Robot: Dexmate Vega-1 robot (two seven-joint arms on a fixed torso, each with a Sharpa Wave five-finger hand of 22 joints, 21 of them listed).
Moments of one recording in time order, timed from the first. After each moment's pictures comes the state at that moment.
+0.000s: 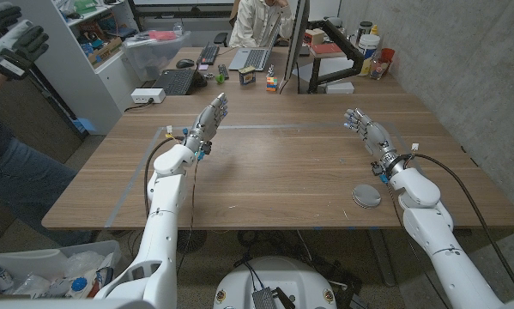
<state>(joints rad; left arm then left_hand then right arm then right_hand) 0.86 -0.05 -0.21 -1.42 0.01 -0.06 -0.51 0.34 -0.03 0.37 0.08 0.28 -0.06 0.02 0.20 0.18 -0.05 -0.04 0.20 0.19 -0.11 -0.02 0.19 0.18 -0.13 -0.04 0.22 0.17 -1.10 -0.30 0.08 -1.50 0.26 0.35 0.36 0.29 0.05 0.31 -0.01 0.17 0.21 0.03 0.20 0.19 0.23 0.04 0.22 0.18 0.14 0.02 0.20 0.19 0.07 -0.03 0.55 0.17</state>
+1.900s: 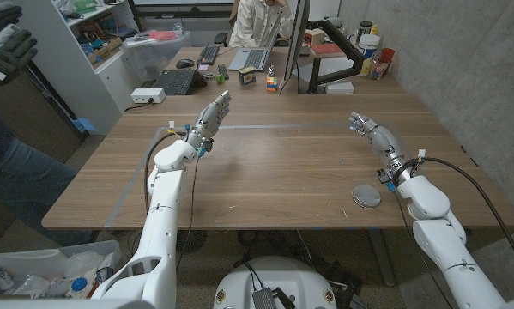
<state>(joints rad) 0.84 -0.03 -0.20 -1.43 0.04 -0.04 -0.52 0.34 -0.02 0.36 0.08 0.27 -0.04 0.01 0.20 0.18 -0.07 -0.04 0.20 0.19 -0.16 -0.03 0.18 0.18 -0.17 -0.03 0.20 0.18 -1.21 -0.33 0.11 -1.59 0.14 0.42 0.29 0.29 0.05 0.30 -0.02 0.18 0.19 0.02 0.20 0.19 0.24 0.03 0.22 0.18 0.14 0.02 0.20 0.19 0.08 -0.02 0.52 0.17</state>
